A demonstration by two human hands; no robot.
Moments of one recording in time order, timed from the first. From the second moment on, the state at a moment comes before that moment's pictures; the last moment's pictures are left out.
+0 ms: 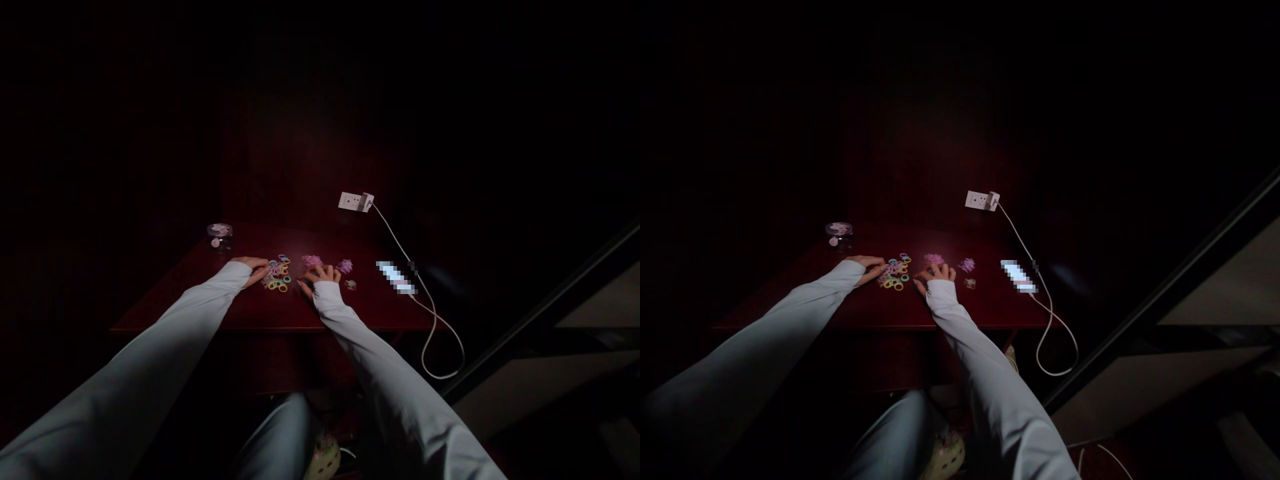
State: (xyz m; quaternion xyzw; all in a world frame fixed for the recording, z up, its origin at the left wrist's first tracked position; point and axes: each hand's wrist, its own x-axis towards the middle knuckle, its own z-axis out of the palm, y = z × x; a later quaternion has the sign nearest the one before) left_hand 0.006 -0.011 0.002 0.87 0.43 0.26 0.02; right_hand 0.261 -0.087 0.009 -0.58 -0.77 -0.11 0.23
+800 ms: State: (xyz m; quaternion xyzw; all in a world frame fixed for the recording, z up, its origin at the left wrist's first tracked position) left_hand 0.007 -0.022 0.012 0.87 0.41 0.27 0.04; right_hand 0.214 -0.062 0.007 -0.57 -0.77 -0.06 0.28
